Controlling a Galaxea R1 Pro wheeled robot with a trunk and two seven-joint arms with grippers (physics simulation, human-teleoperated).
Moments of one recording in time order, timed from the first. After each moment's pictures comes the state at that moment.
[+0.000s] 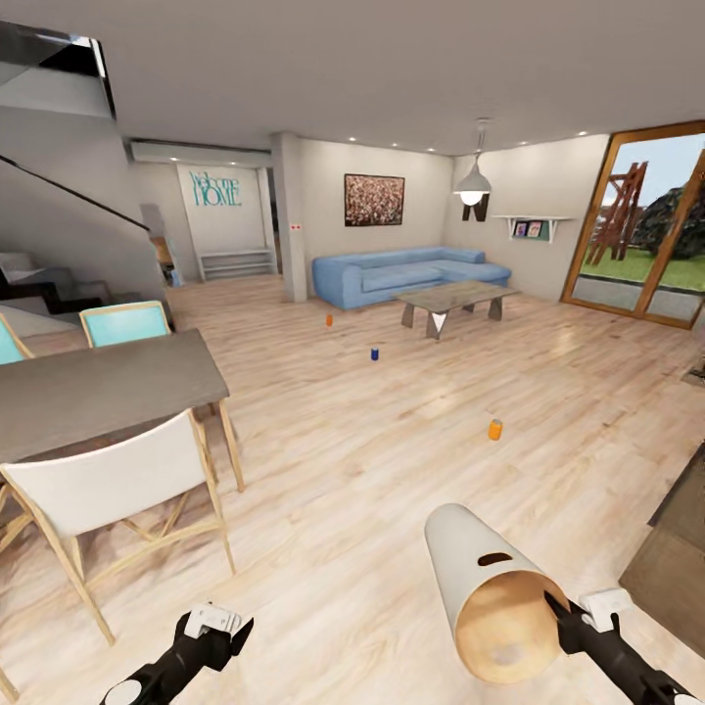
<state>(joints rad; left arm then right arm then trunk) -0.19 0.13 -0.01 -0.83 -0.02 -0.06 -0.34 -0.23 -0.24 -0.40 -0.73 0.10 -0.28 0.57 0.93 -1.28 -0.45</state>
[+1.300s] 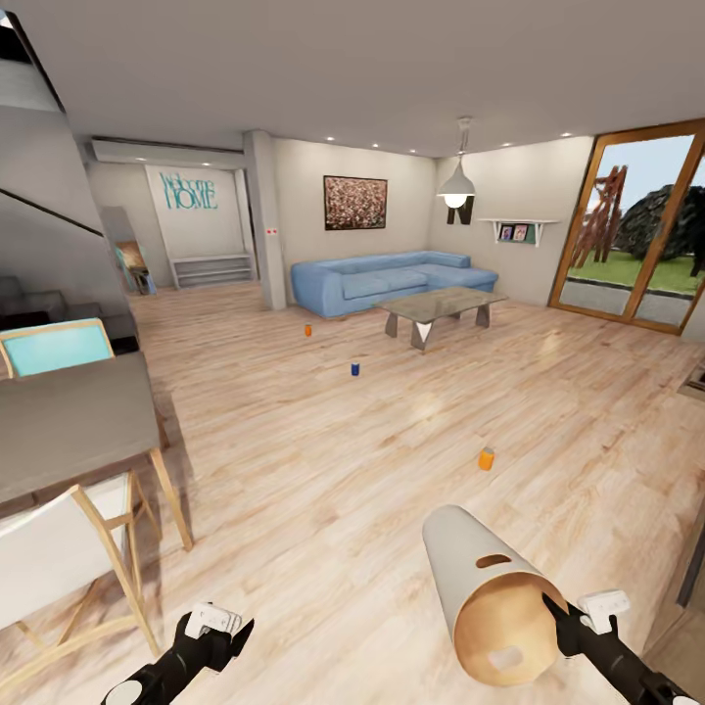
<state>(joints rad) -0.19 0.13 -0.01 -0.83 -0.02 -0.06 -0.34 -0.23 -0.24 -0.40 -0.72 0.10 -0.29 0.58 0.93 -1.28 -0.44</state>
